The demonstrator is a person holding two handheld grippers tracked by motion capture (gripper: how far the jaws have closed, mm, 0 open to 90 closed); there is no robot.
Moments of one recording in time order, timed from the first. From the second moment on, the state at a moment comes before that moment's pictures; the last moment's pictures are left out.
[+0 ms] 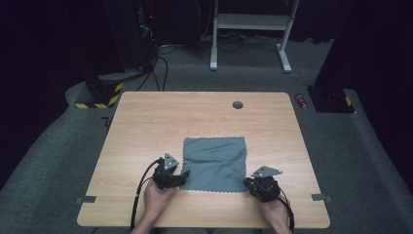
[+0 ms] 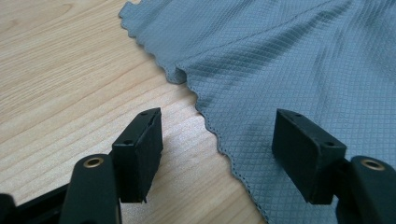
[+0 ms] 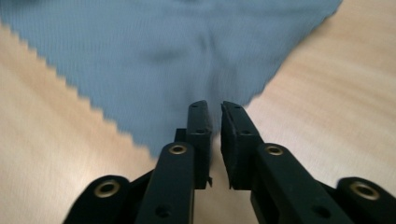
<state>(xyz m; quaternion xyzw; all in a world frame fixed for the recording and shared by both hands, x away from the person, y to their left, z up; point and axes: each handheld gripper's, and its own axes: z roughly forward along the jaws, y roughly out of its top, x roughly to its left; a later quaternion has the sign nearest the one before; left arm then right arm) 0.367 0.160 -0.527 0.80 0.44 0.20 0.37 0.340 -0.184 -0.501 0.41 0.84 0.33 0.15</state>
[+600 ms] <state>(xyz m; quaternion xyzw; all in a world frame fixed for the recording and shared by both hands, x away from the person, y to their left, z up) 0.360 0.159 -0.527 0.80 0.44 0.20 0.37 0.358 -0.187 -0.515 0.42 0.83 0.32 0.19</state>
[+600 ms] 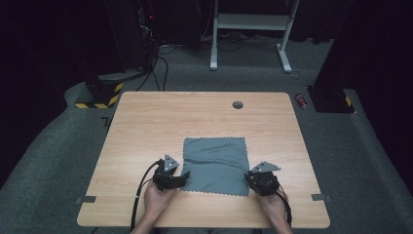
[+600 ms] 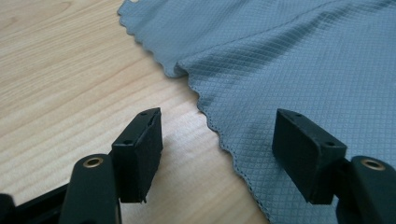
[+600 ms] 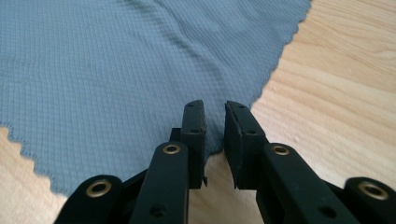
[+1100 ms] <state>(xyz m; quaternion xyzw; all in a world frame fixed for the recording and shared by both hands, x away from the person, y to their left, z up) 0.321 0.156 -0.519 0.83 0.38 0.18 0.35 0.349 -0.166 -0.509 0.37 0.83 0.37 0.16</state>
